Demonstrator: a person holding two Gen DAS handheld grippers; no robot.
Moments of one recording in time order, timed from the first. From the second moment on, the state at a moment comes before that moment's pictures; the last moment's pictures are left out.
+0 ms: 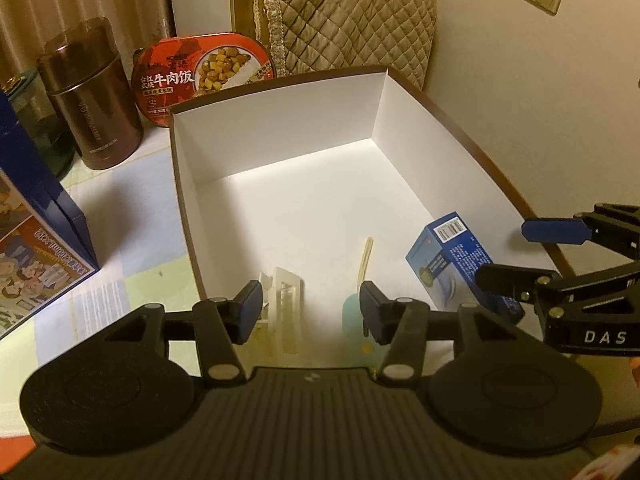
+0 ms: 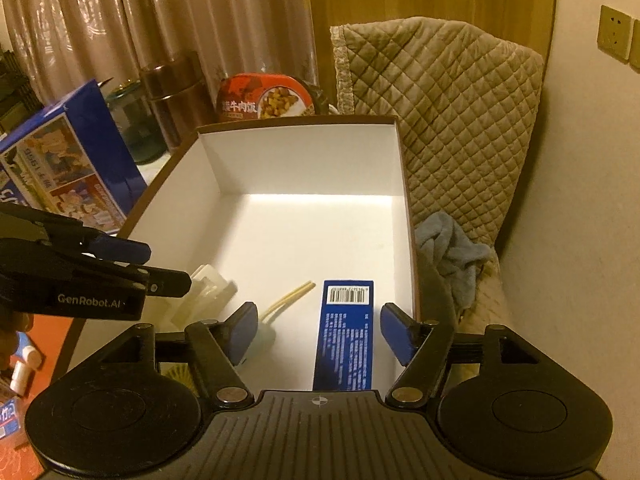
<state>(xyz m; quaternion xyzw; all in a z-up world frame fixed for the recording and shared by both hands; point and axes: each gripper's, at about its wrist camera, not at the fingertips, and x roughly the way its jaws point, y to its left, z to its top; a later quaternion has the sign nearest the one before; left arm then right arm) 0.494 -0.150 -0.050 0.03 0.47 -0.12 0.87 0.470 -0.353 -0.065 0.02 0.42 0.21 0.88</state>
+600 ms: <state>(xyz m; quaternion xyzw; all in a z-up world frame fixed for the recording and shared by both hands) 0.426 -0.129 -0.003 0.01 0.44 -0.12 0.89 0.421 -0.357 -0.030 0.04 0.40 0.20 0.89</state>
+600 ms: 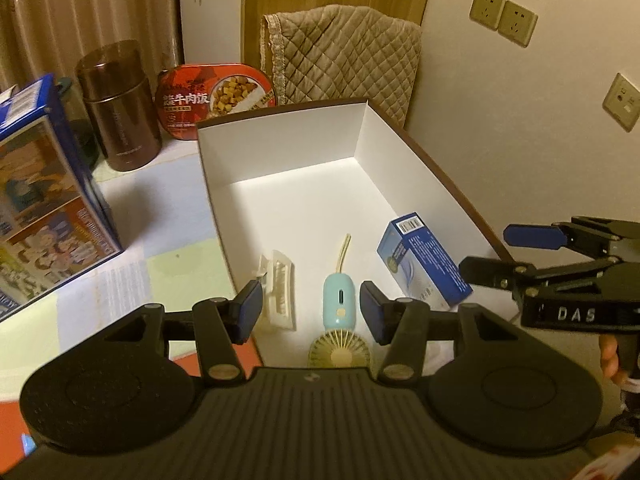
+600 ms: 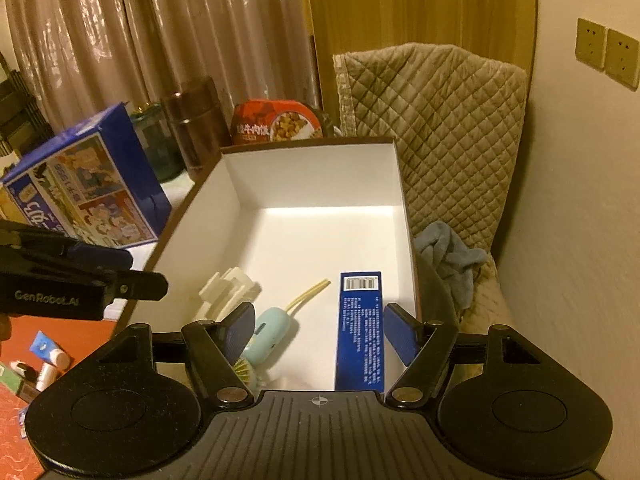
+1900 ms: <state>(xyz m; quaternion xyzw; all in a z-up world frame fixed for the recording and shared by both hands) 0.224 0.015 0.003 -0.07 0.44 0.00 0.89 0.289 -0.247 -0.023 0.03 0.41 0.32 0.85</state>
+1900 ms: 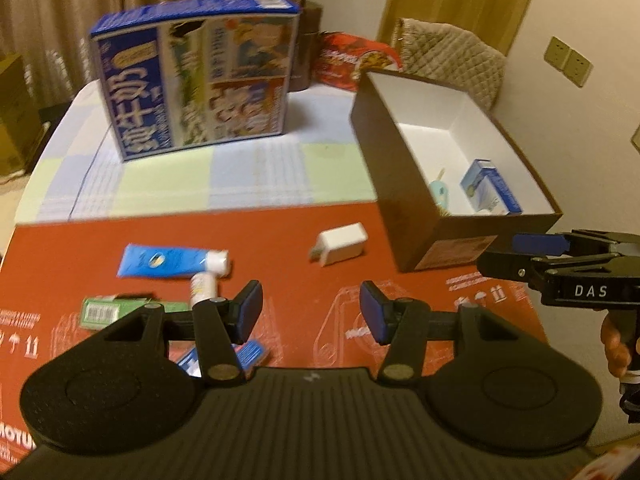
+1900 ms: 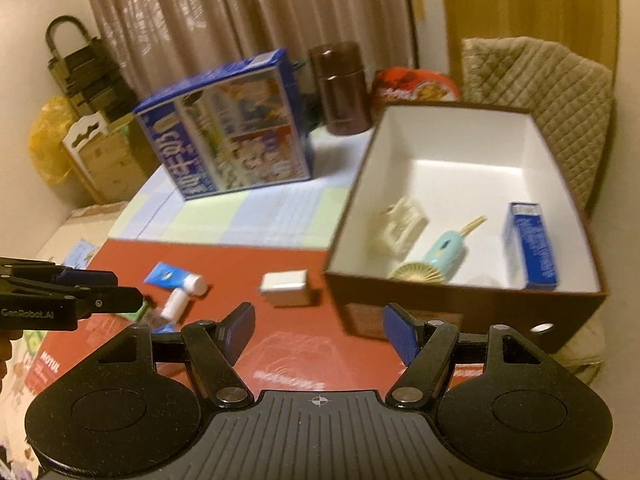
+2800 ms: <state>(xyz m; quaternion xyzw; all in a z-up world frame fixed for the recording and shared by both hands) 0.202 0.080 -0.087 -0.06 0.48 0.03 0.87 0.284 -0.176 -0.085 0.01 0.46 0.35 0.82</state>
